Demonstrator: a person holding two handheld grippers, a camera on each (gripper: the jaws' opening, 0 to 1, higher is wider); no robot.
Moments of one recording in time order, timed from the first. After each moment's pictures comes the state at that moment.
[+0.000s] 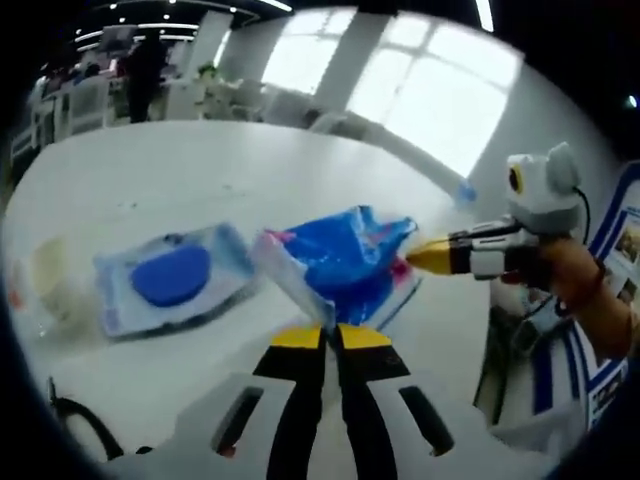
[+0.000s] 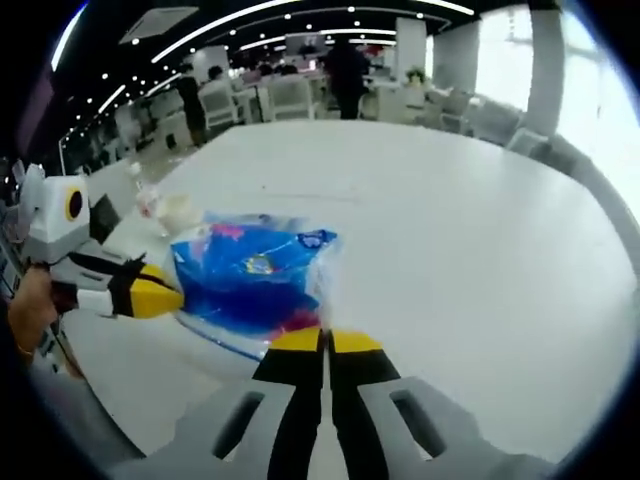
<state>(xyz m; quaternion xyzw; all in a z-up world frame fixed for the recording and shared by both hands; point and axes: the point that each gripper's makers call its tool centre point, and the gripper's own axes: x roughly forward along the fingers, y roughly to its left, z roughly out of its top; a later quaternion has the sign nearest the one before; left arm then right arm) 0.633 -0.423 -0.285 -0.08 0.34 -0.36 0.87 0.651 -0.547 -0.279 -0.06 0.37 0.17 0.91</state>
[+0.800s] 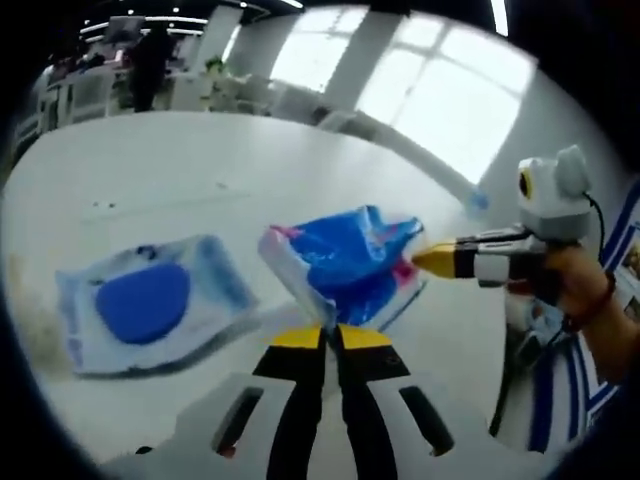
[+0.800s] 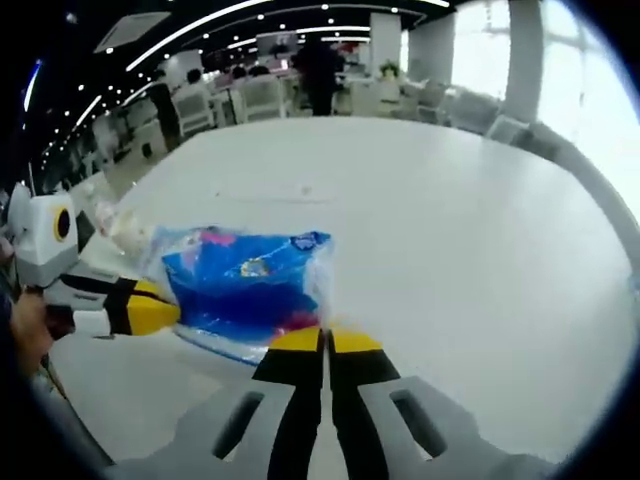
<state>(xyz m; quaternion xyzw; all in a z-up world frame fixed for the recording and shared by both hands) 0.689 -0.460 -0.316 -0.11 0.35 -0.34 0.87 0.707 -0.588 -0.305 -0.05 0.38 0.13 0.92</state>
